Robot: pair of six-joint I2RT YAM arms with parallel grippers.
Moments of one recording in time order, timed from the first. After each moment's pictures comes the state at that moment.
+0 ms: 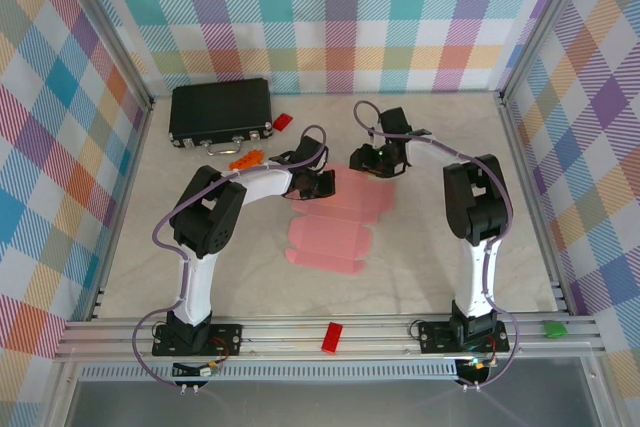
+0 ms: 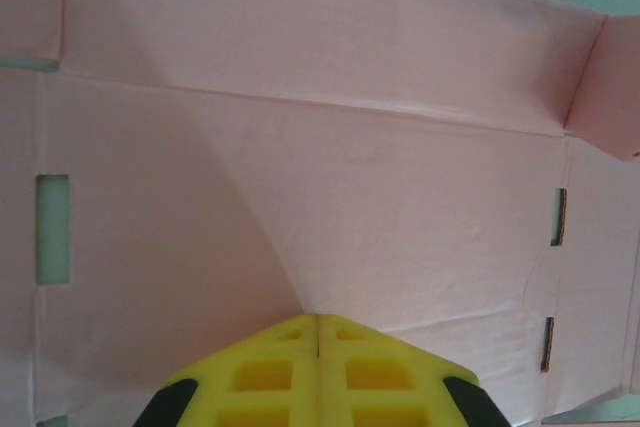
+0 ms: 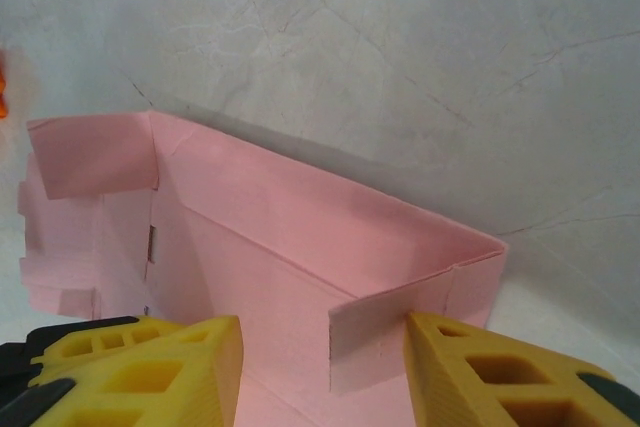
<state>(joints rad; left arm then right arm) -0.58 2.09 1.38 -0.29 0.22 -0.60 0.34 2.06 1.47 -0.47 -0.44 0.44</state>
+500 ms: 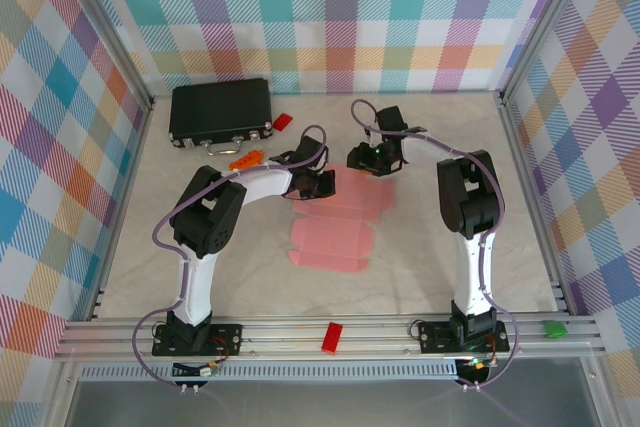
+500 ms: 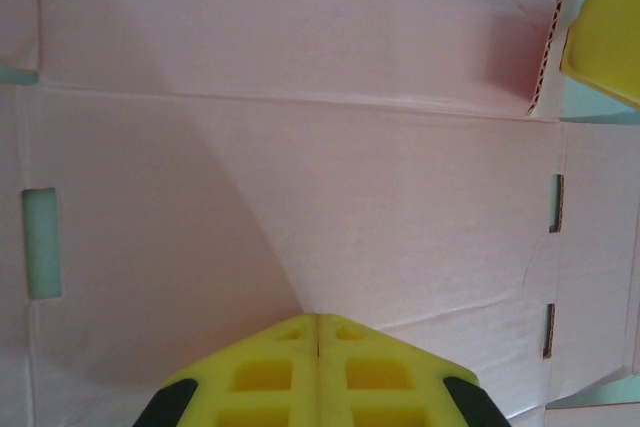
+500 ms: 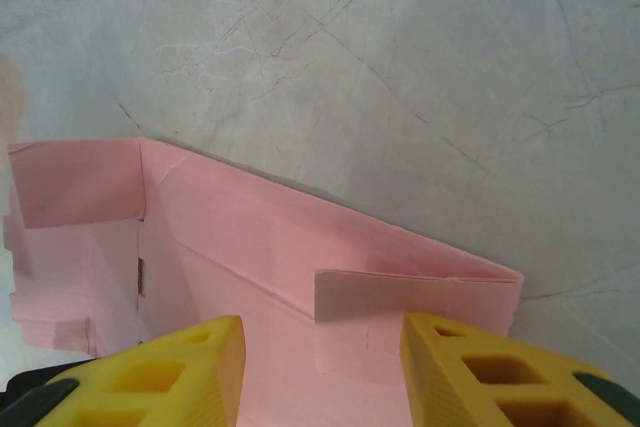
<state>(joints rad) -0.58 2.09 1.38 -0.29 0.22 -0.60 0.34 2.14 1.54 -0.49 -0.45 0.44</state>
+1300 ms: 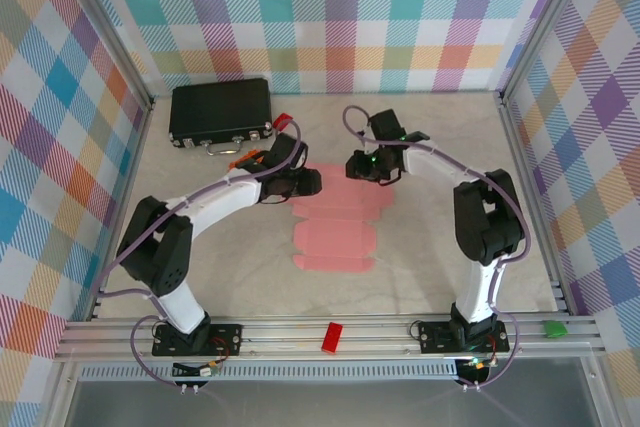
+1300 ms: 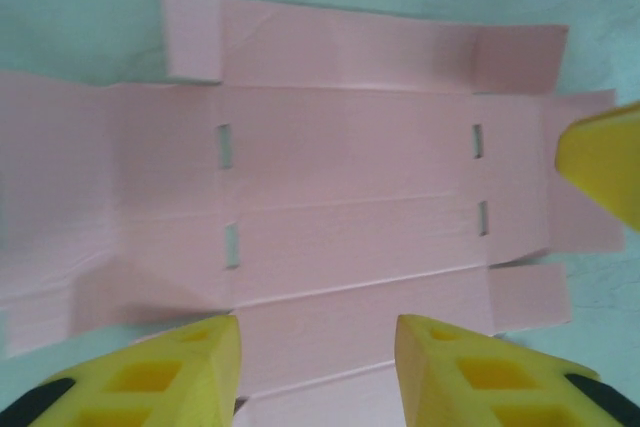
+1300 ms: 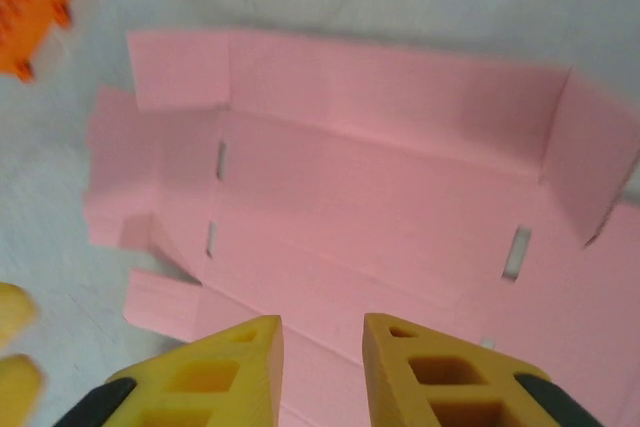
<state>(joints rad) -0.58 1.68 1.18 -0.43 0.04 -0.57 0.45 1.88 1.38 -0.57 -0.36 0.41</state>
